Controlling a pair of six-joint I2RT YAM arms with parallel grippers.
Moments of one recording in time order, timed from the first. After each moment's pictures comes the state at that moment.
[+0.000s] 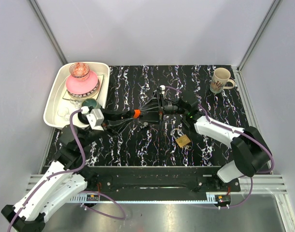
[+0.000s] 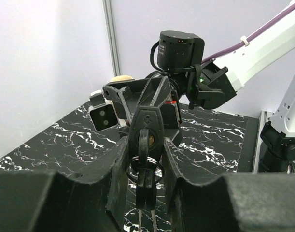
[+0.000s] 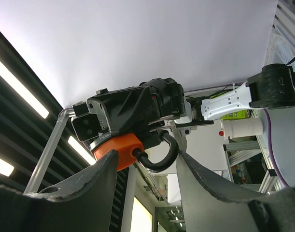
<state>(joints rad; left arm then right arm) -0.59 0.55 0.63 0.23 0.48 -0.10 0.65 1.51 0.91 0.77 -0.96 1.94</state>
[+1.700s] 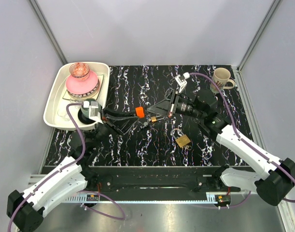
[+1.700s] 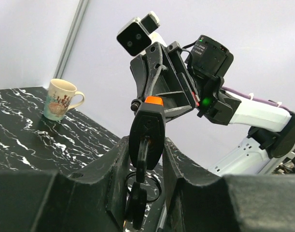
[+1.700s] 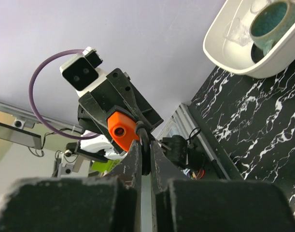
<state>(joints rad) -0.63 0.65 0.43 0.68 0.34 -0.69 0.65 1.15 0.98 0.21 -0.62 1.07</state>
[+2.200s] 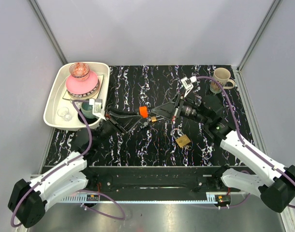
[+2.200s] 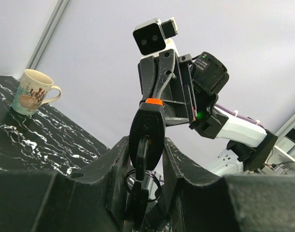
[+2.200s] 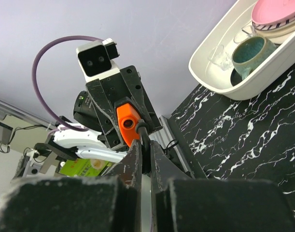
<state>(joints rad) -0.64 0.78 0.40 0.88 0.35 -0.87 0.66 1.05 0.90 0.26 -0.56 0.92</state>
